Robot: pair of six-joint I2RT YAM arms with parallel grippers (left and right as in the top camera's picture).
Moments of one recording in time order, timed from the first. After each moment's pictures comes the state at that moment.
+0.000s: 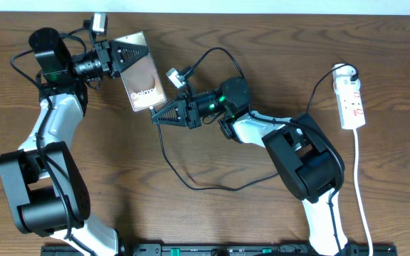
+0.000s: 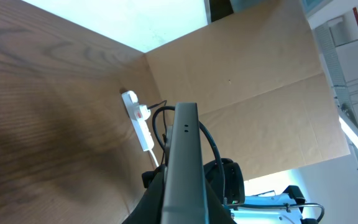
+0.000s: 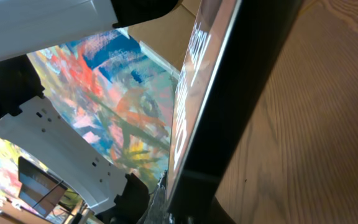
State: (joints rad) left arm 0.21 1.82 1.19 0.49 1.46 -1.01; right arm 0.59 2.22 1.24 1.31 -1.31 1.17
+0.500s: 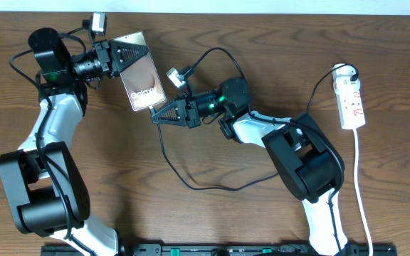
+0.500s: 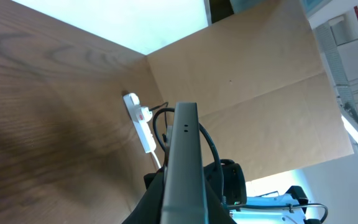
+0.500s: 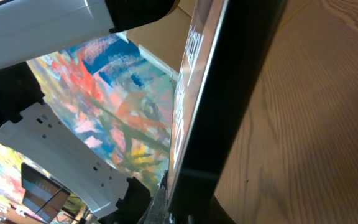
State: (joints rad) left arm 0.22 1.82 1.19 0.49 1.46 -0.99; right arm 0.59 2.22 1.24 1.31 -1.29 1.19
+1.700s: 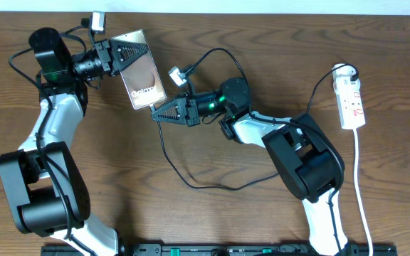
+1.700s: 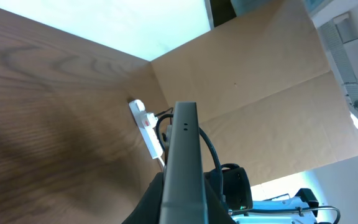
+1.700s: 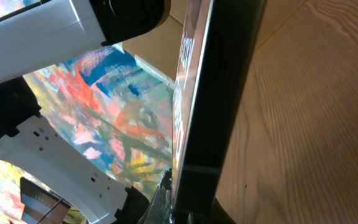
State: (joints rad) left arm 0.21 1.82 1.19 0.50 1.43 -0.96; right arm 0.59 2.22 1.23 1.31 -1.25 1.21
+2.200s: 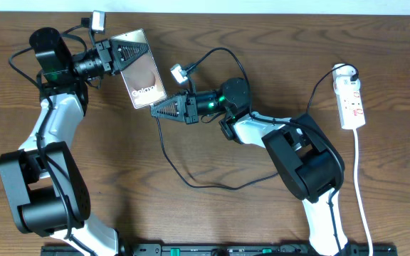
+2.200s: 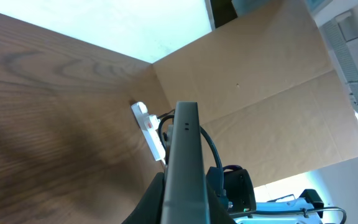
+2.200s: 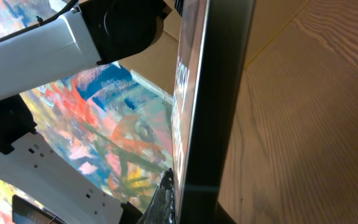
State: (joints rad) left arm 0.21 1.82 1.19 0.50 1.42 -0.94; right arm 0.59 2.22 1.23 1.31 -1.18 1.21
